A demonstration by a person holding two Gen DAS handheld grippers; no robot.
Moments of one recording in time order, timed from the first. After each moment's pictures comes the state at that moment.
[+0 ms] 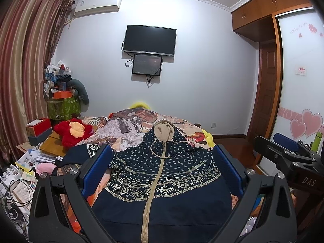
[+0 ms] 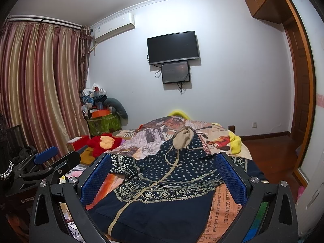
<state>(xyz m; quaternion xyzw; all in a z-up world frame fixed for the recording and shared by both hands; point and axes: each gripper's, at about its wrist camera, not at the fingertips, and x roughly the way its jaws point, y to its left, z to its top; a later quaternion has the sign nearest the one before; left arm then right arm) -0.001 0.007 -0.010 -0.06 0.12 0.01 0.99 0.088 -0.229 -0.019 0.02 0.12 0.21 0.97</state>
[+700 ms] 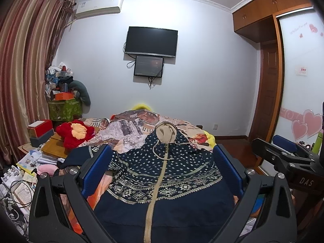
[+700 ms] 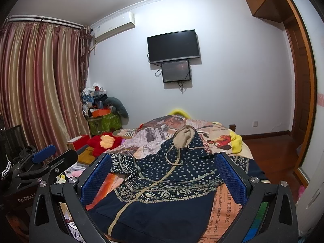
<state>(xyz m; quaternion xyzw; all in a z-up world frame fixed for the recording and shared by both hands) -0.003 0.010 -0.005 -0.05 0.11 0.02 0.99 0.091 -0.226 -0.022 0.02 0.13 0.21 0.97</state>
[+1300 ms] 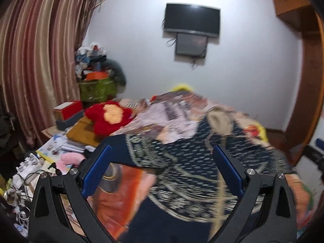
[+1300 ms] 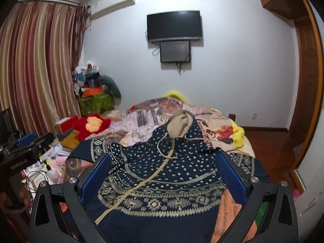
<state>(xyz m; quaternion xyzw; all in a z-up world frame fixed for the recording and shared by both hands) 0.126 0.133 -0.059 -0.07 0.20 0.16 0.96 0.208 -0.173 -0.053 -0.03 0.20 0.19 0.96</state>
